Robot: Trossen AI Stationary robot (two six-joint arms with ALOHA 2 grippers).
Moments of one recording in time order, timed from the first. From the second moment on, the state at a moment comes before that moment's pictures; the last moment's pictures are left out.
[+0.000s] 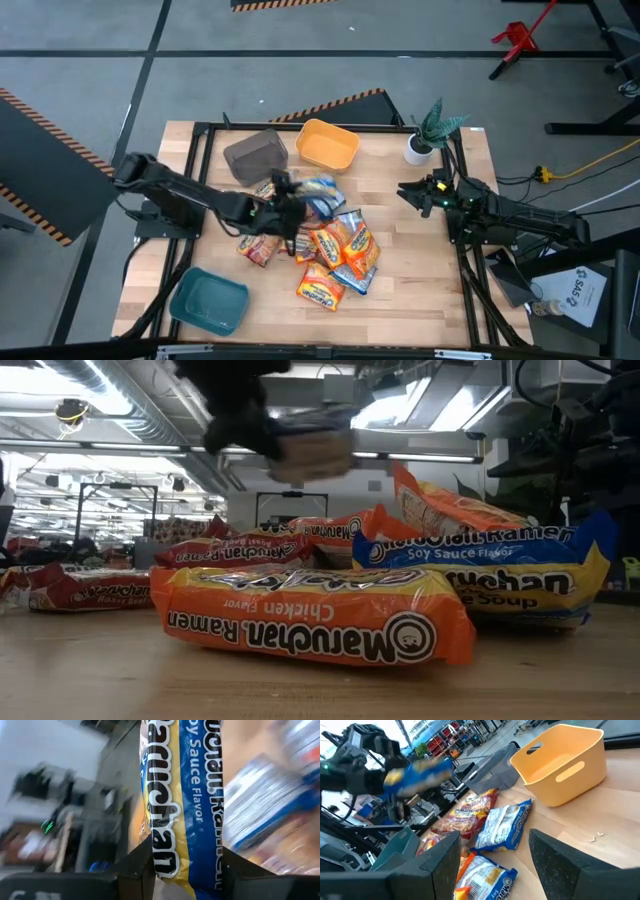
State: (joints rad) left arm -0.24 1.51 1.10 -0.52 -1.02 0.22; right arm -0.24 0.14 0.01 0.00 0.01 0.68
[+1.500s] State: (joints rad) left arm 0.22 1.56 1.07 -1.07 -0.81 -0.18; right arm -0.24 0.20 0.01 0.00 0.04 0.67
